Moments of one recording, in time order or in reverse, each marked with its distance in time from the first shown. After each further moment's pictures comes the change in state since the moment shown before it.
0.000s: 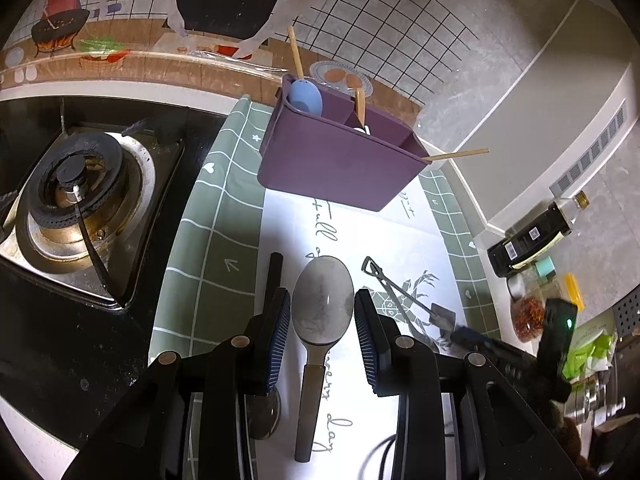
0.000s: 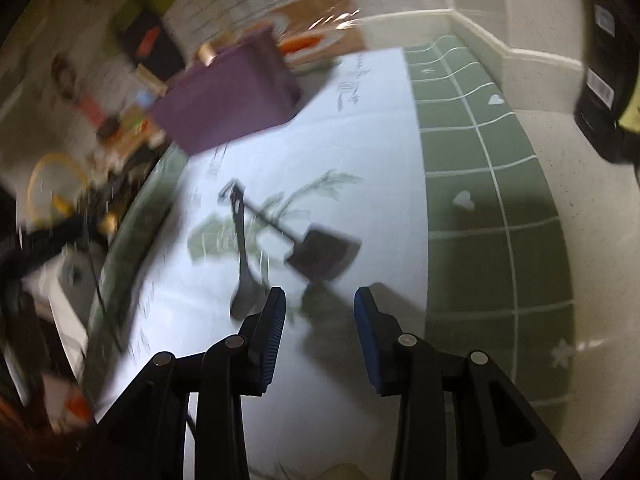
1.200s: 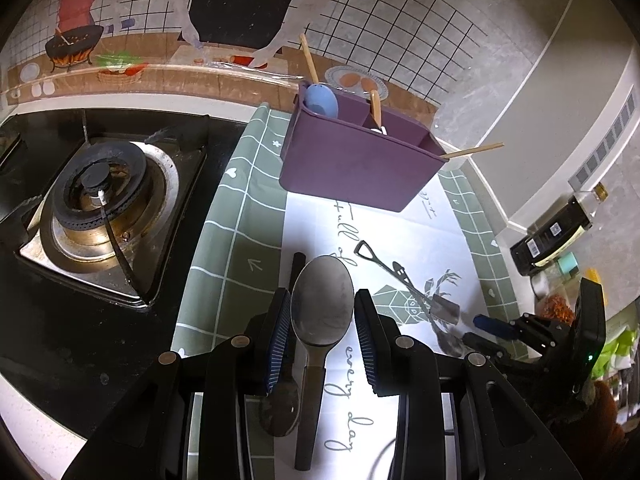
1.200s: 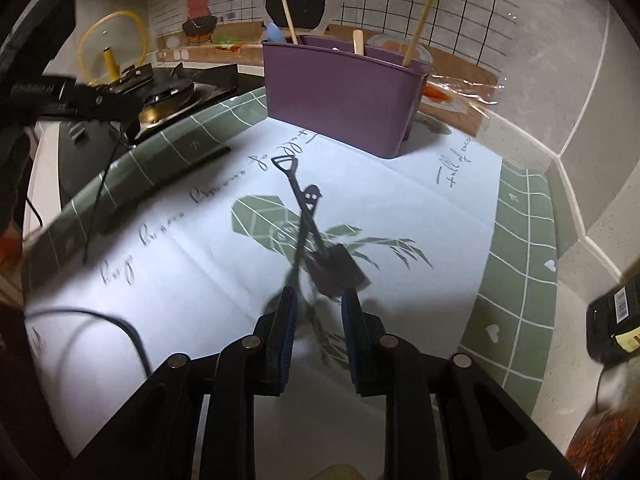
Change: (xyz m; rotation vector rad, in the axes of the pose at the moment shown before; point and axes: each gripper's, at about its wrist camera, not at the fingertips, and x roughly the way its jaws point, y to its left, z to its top) left arm -0.005 -0.003 -0.008 0.026 -0.029 0.103; right arm 0.004 0.066 -0.008 -0.646 -0.014 -0.091
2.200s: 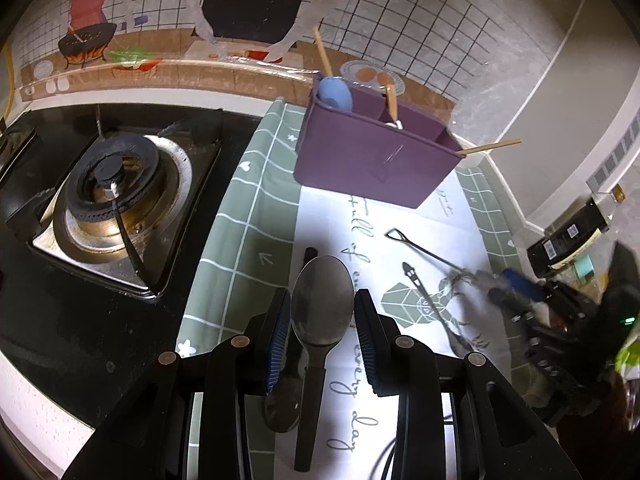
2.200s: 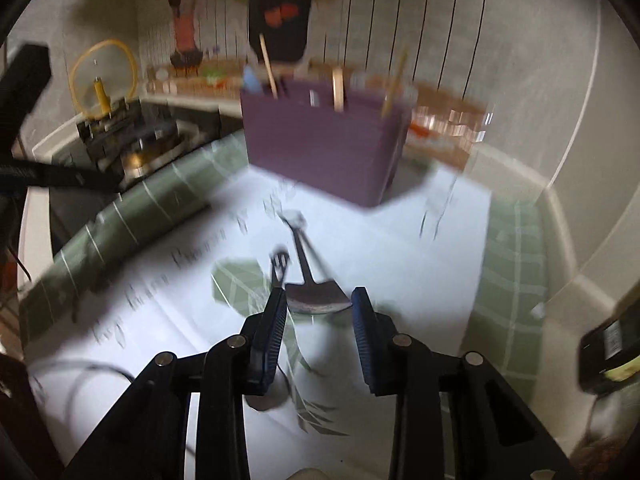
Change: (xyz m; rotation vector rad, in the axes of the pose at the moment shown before) left arm 0.002 -0.007 0.001 -0.009 0.015 0.054; right arm -0.014 -0.007 0.041 0.043 -0.127 -0.033
